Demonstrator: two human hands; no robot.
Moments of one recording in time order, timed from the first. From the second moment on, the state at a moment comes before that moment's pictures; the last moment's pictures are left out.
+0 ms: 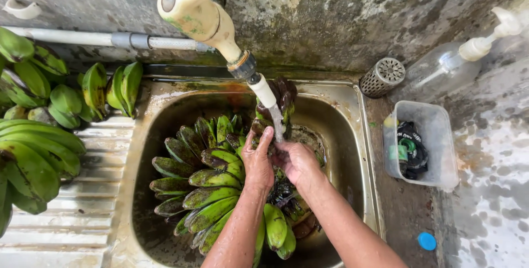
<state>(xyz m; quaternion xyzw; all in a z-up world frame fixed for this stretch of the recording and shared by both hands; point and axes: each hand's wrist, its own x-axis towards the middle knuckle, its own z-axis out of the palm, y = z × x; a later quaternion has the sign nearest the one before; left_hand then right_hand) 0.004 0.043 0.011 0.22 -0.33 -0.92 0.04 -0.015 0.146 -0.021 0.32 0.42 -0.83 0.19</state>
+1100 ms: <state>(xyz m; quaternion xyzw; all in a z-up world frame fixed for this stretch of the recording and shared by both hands) -0.016 0.001 -0.043 0.33 -0.17 -0.93 0.02 -0.023 0.191 -0.103 0.11 0.98 -0.13 0.10</state>
